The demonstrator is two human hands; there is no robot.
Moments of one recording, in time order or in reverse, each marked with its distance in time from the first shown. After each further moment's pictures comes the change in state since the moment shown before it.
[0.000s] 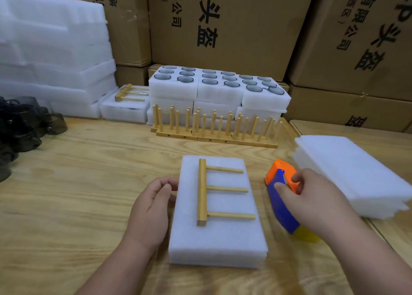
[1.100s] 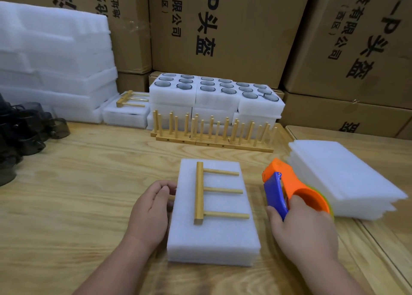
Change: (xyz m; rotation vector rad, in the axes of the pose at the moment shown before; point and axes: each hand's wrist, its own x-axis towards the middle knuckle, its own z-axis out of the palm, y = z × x) left_hand -0.003 0.000 0.001 0.050 0.014 0.008; right_hand -0.042 0.010 0.037 -0.303 0.278 -0.098
